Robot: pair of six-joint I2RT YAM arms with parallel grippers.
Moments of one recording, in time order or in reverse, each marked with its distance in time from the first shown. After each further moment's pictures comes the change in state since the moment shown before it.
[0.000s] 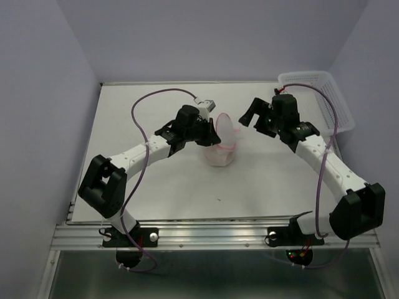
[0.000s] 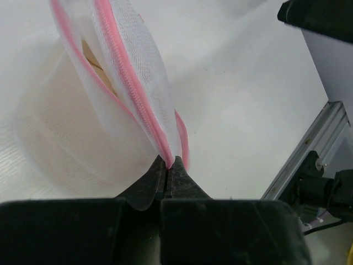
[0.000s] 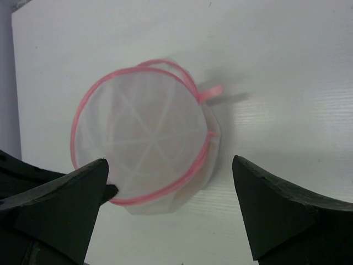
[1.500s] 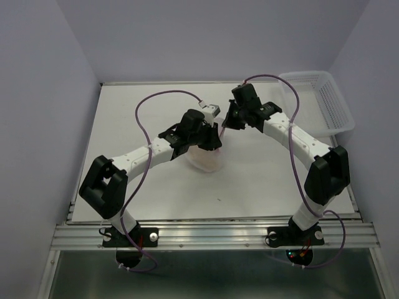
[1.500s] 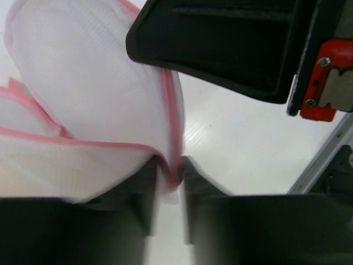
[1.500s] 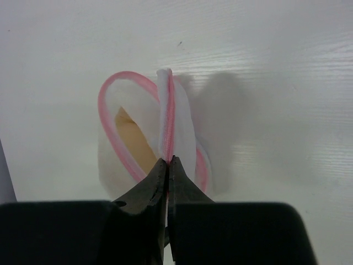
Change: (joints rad) left arm -0.066 -0.008 -0.010 -0.028 -0.117 0.071; right arm 0.196 0.435 0.452 -0.229 0.119 0.087
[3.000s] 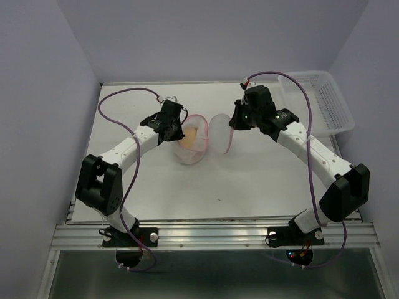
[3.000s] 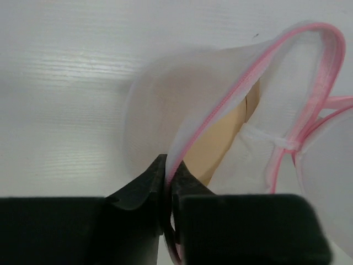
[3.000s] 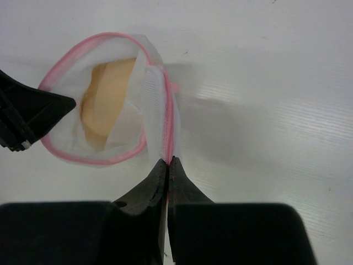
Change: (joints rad) left arm 0.227 0.016 0.087 -0.385 -0.414 -0.151; right arm -0.001 -0.203 -0.128 0.069 -0.051 -0.282
